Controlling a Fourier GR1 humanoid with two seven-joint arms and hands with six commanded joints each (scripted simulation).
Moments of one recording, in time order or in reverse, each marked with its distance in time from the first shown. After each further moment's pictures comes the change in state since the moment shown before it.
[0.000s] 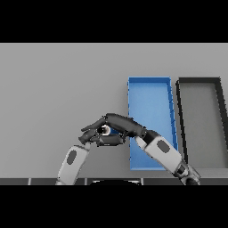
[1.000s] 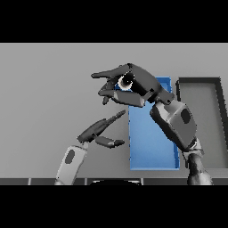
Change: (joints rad) left arm 0.009 0.012 0.021 0.017 0.000 0.002 0.071; right arm -0.451 -0.098 -0.353 0.132 -0.420 -0.214 0.075
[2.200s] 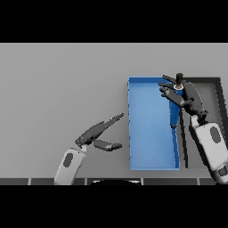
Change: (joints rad) left arm 0.050 0.023 -0.017 -0.033 -0.009 -0.001 -0.027; right arm 0.600 -0.338 0.012 0.051 0.141 -0.262 0.118
